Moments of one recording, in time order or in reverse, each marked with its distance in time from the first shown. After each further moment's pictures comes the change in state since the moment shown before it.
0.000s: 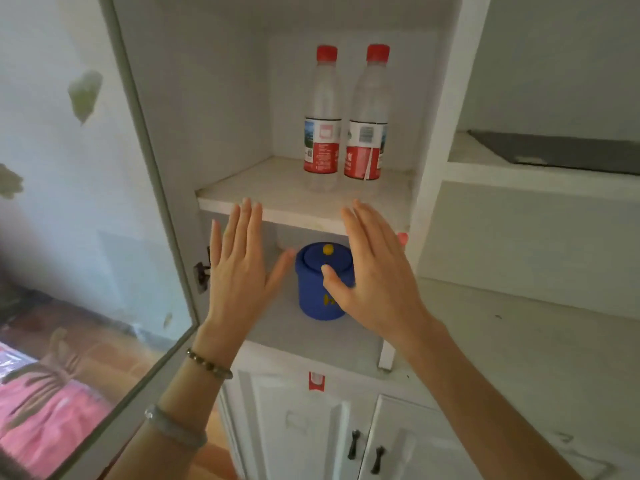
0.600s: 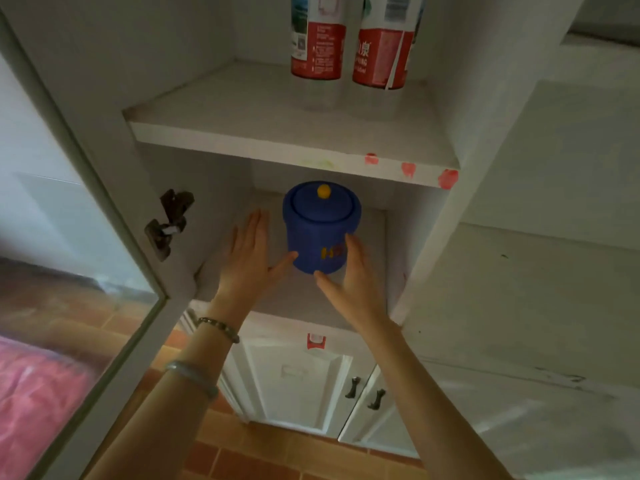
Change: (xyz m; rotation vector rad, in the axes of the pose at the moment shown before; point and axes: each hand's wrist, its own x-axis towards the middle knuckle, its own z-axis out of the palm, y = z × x) left_hand -0.055 -0.056 0.148 -0.179 -0.562 -0.050; right_hand -0.076 0.057 0.163 0.350 -0.180 0.625
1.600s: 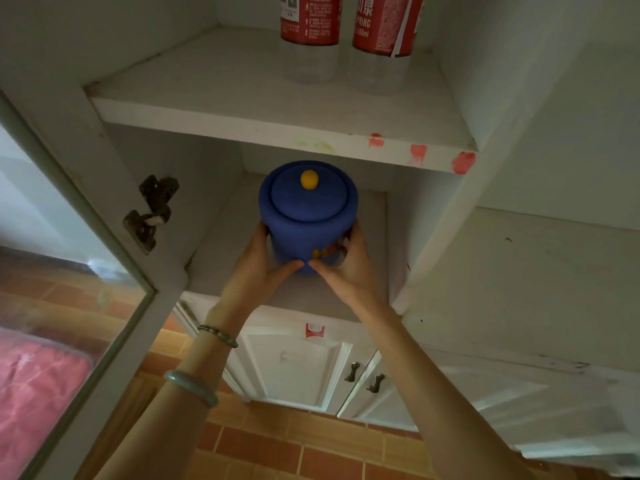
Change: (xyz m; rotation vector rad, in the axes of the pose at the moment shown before) left_hand -0.009 0.004 0.026 -0.638 -0.063 -0.110; right_hand 0.014 0.017 0.011 0.410 -0.020 0.134
